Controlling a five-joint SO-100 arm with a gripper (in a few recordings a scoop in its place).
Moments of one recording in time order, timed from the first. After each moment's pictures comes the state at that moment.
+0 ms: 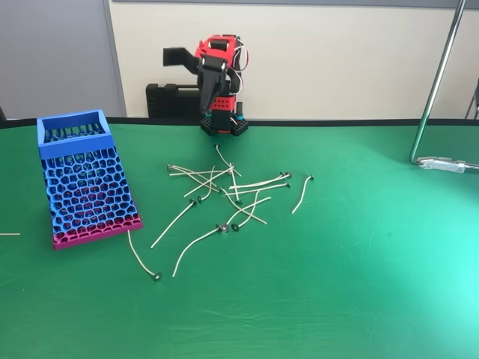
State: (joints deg) arm 6.5 163.0 153.0 27.5 -8.9
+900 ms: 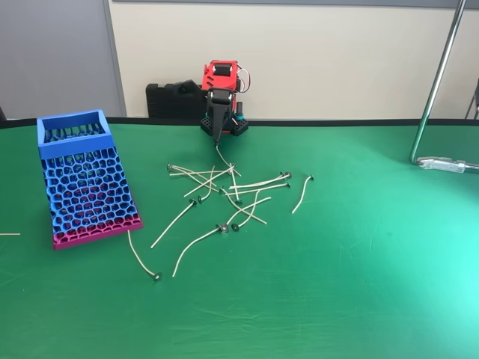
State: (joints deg) arm 2.5 189.8 176.4 43.0 -4.0
